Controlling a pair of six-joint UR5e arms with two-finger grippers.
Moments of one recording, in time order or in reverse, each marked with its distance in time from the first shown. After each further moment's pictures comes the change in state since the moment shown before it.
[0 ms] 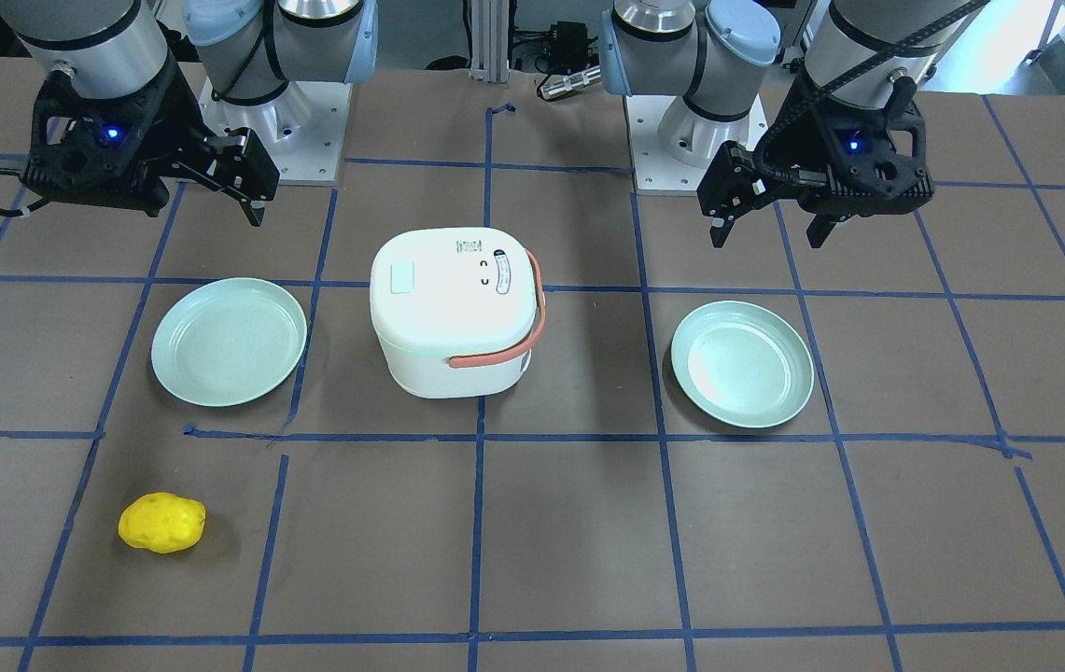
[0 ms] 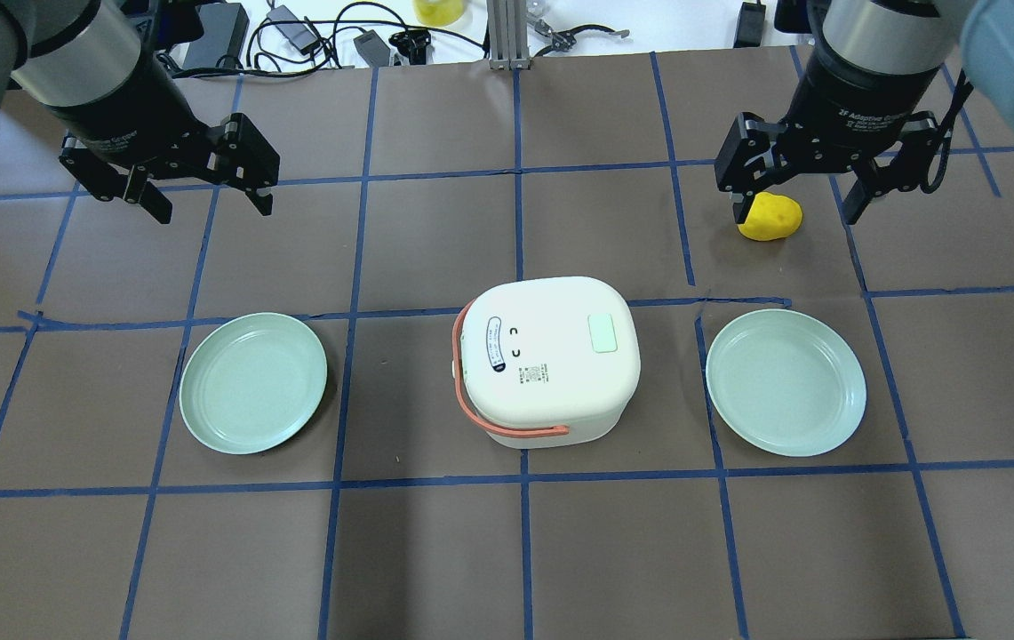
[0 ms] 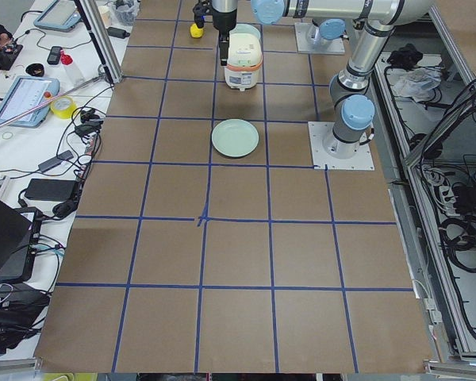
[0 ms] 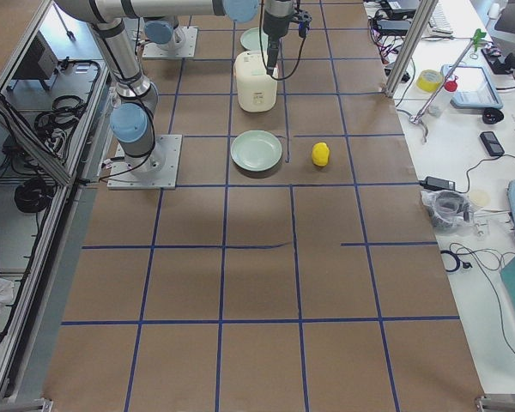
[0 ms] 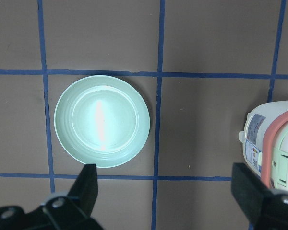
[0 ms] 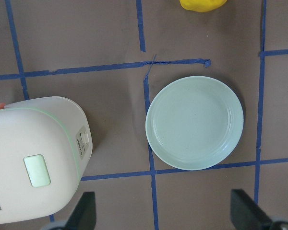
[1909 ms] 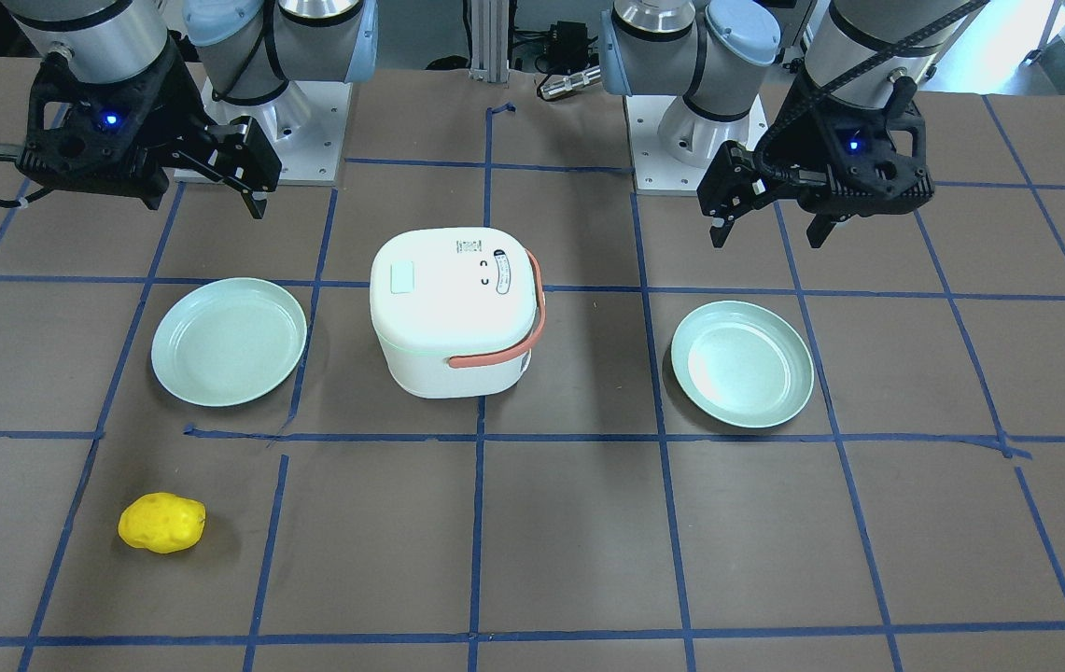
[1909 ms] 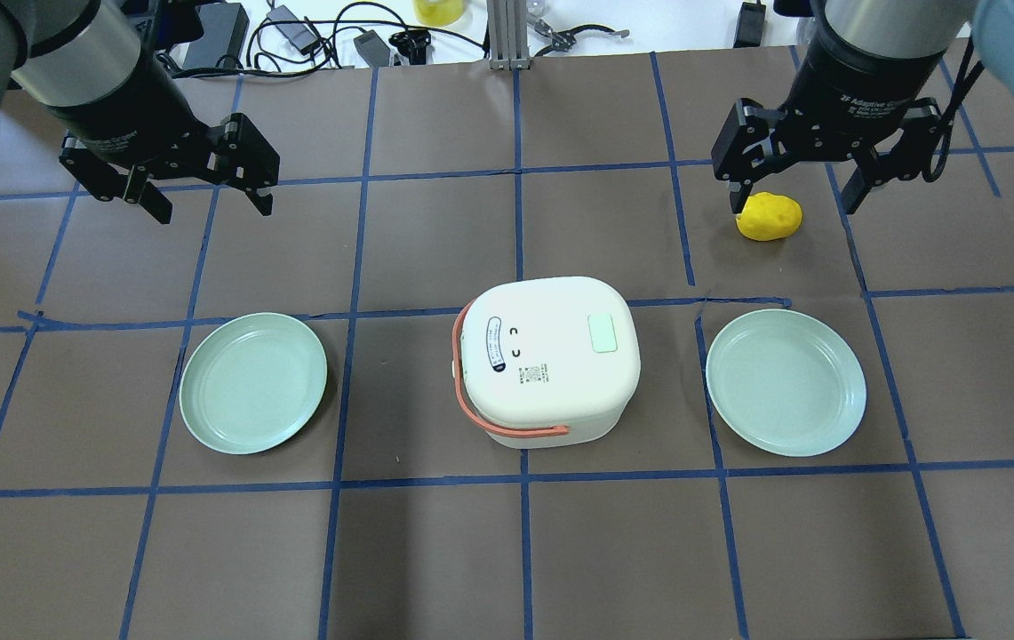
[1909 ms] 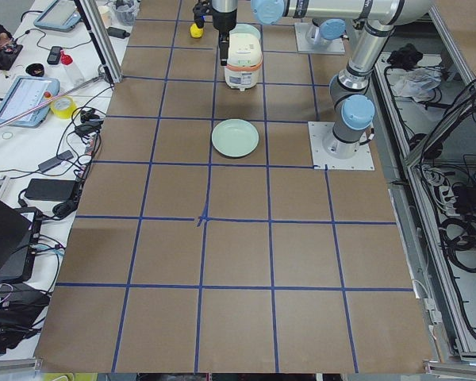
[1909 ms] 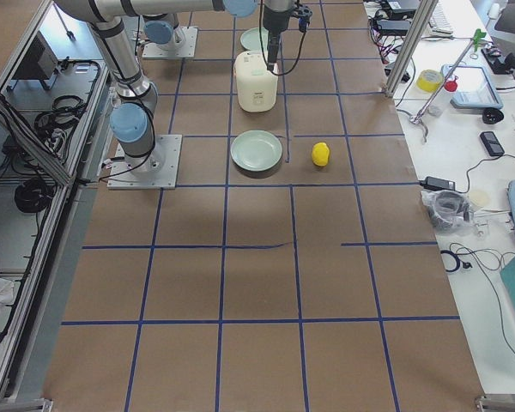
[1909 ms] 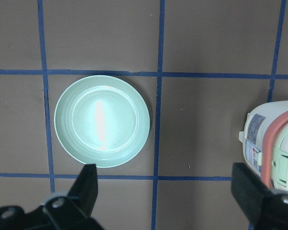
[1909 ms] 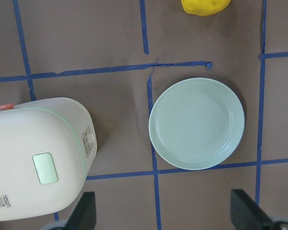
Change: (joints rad) left arm 0.000 0.000 0.000 0.000 0.000 0.000; right arm 0.009 -0.001 -0.022 0.012 0.008 0.012
